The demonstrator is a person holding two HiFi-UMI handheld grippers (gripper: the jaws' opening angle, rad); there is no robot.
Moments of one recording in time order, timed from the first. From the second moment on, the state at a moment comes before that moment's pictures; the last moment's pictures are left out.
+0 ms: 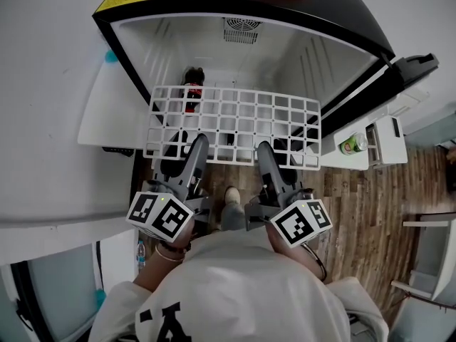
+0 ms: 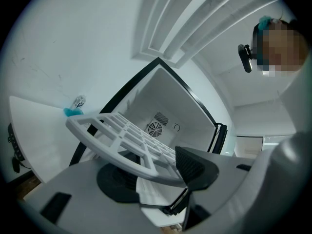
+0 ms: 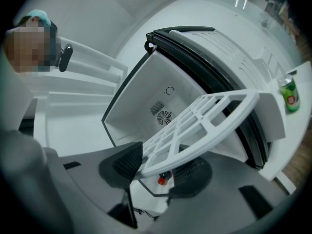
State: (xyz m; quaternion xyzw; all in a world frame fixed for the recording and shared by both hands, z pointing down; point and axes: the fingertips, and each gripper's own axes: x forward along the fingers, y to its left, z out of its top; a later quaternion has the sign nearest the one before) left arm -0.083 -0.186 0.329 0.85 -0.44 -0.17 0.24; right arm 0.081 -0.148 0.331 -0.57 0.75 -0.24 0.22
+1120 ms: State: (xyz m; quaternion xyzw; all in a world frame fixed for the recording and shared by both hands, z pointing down) left arm -0.085 -0.194 0.324 0.84 -0.45 -0.16 0.26; right arm 0.077 -0.152 0.325 -0.55 0.76 -0.24 0.25
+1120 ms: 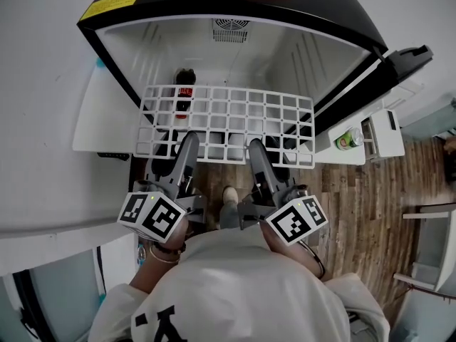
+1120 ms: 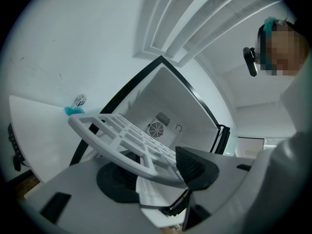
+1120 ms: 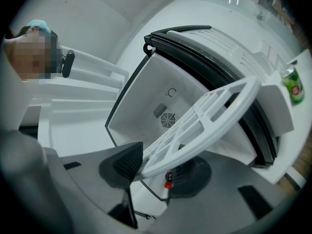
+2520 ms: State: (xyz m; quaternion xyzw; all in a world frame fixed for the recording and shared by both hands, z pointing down) left arm -0.086 -0.192 0.325 0.85 -0.44 -0.16 0.26; right arm 0.078 -0.152 0.330 -0.55 0.75 -0.26 0.27
